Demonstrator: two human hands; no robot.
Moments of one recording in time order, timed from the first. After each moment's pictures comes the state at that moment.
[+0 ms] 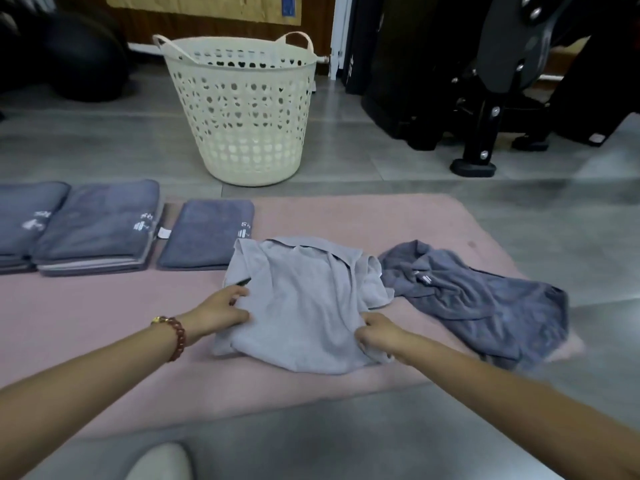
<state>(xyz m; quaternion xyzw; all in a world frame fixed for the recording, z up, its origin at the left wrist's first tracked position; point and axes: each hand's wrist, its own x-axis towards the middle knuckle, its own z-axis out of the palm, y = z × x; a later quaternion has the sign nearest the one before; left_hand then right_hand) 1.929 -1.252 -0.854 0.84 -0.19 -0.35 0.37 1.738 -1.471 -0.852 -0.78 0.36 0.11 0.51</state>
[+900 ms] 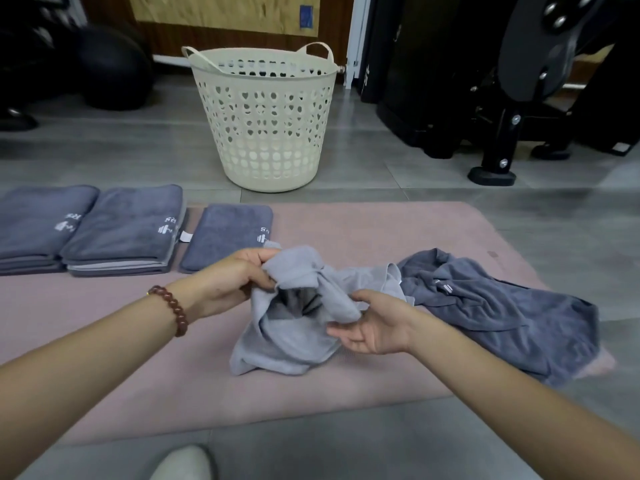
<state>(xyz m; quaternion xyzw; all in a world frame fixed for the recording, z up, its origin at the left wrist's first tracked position) 1.923 -1.254 -0.765 0.58 -0.27 -0.48 0.60 1.775 -1.440 -0.804 -0.40 0.40 0.18 0.80</state>
